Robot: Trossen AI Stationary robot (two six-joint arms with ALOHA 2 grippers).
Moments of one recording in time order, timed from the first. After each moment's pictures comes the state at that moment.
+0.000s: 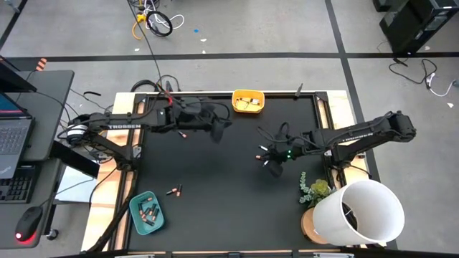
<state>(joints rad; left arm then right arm) 0.20 1.38 1.10 -0.07 -0.02 -0.54 0.07 1.20 0.75 -0.38 0.11 0.51</state>
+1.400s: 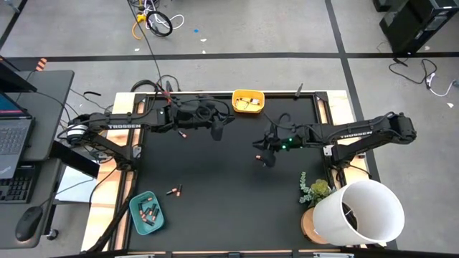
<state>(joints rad) 0.20 1.38 1.10 0.06 -0.02 -0.45 -0.03 1.20 0.75 -0.12 0.09 0.41</state>
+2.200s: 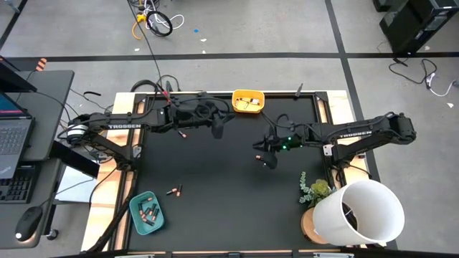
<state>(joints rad) 0.20 1.38 1.09 0.12 -0.05 -0.45 -0.05 1.21 0.75 -0.14 0.02 0.31</state>
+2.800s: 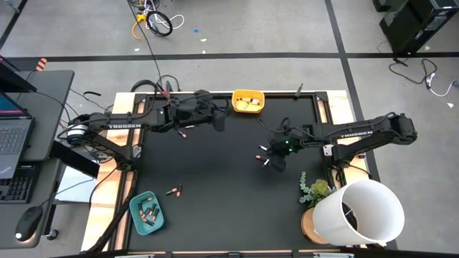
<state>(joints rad) 0.21 1.38 1.09 0.12 -0.14 -0.66 -0.06 1.19 0.74 -0.48 0.00 0.38</state>
